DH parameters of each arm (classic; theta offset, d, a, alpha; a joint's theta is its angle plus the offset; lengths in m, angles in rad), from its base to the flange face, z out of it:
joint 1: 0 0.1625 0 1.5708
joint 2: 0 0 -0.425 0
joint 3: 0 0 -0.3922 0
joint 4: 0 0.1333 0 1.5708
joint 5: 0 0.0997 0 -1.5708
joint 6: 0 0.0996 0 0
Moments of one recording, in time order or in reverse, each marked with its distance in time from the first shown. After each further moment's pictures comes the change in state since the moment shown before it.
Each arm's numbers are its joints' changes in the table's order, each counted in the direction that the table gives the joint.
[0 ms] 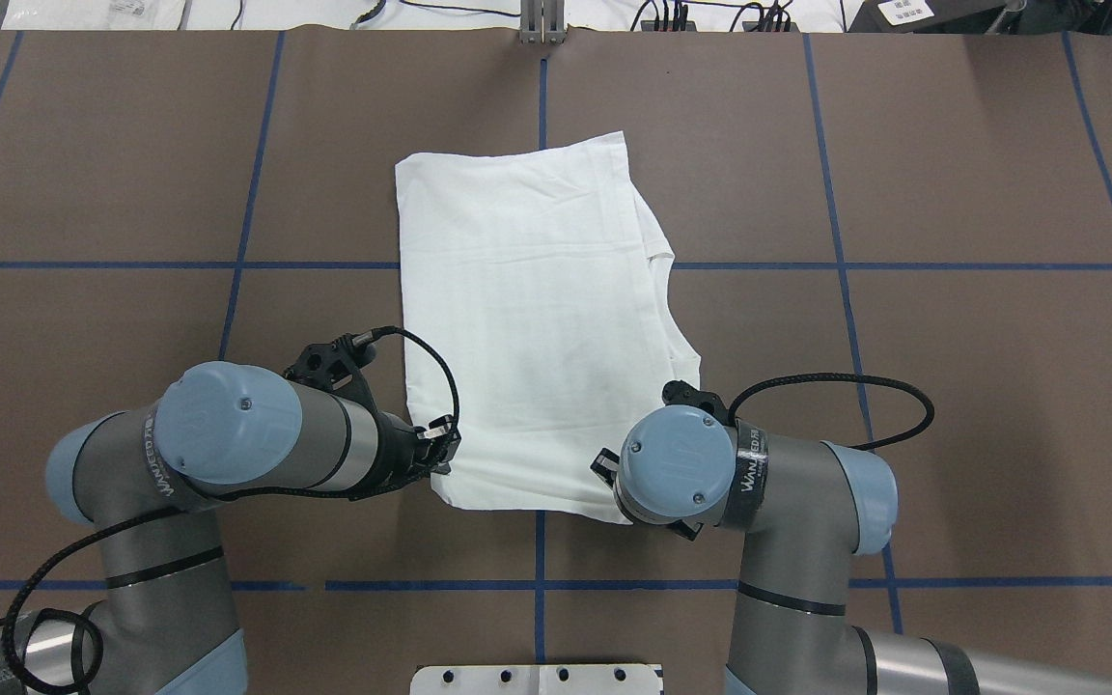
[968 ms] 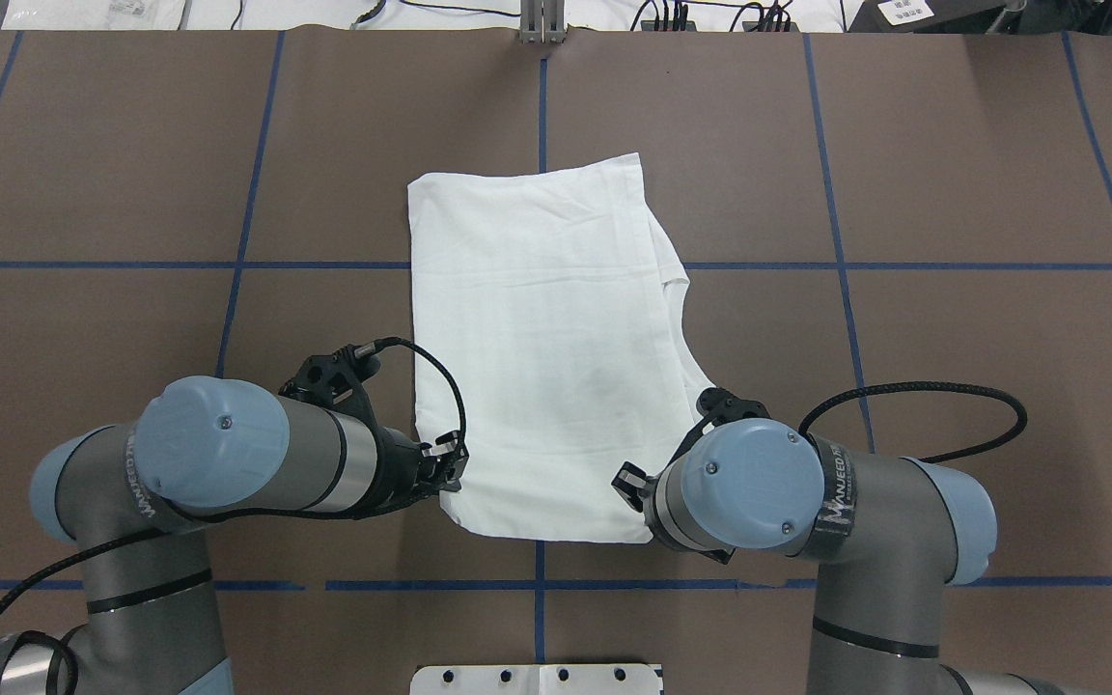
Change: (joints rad) left arm 0.040 0.008 -0.079 0.018 -0.002 -0.008; right arm -0.027 -0.093 0.227 -0.054 0.016 0.003
